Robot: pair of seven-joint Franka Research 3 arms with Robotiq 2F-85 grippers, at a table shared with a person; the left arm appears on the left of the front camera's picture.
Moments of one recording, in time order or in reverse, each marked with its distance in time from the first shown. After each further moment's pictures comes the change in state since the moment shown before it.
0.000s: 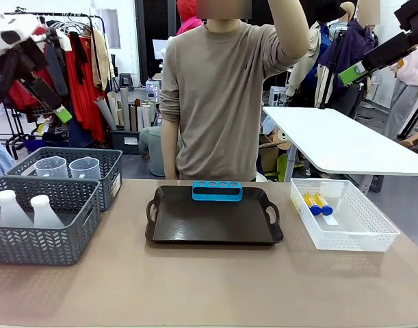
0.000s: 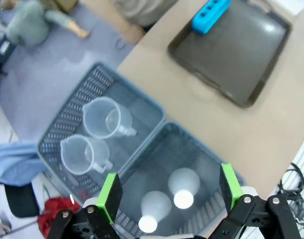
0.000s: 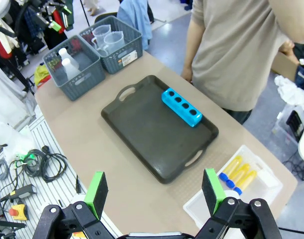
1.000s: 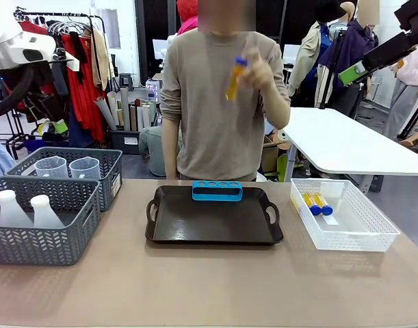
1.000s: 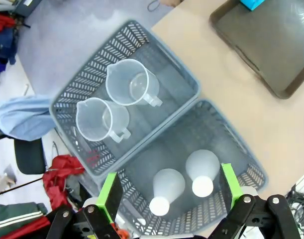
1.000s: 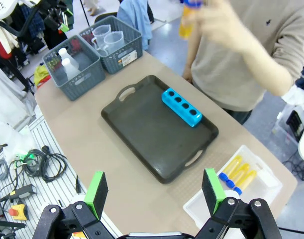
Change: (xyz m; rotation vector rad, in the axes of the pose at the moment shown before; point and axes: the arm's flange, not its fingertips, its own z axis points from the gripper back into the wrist) left arm 0.002 0.008 -0.024 0.146 0.145 0.107; right arm 0.000 0.000 0.000 0.000 0.000 0.000
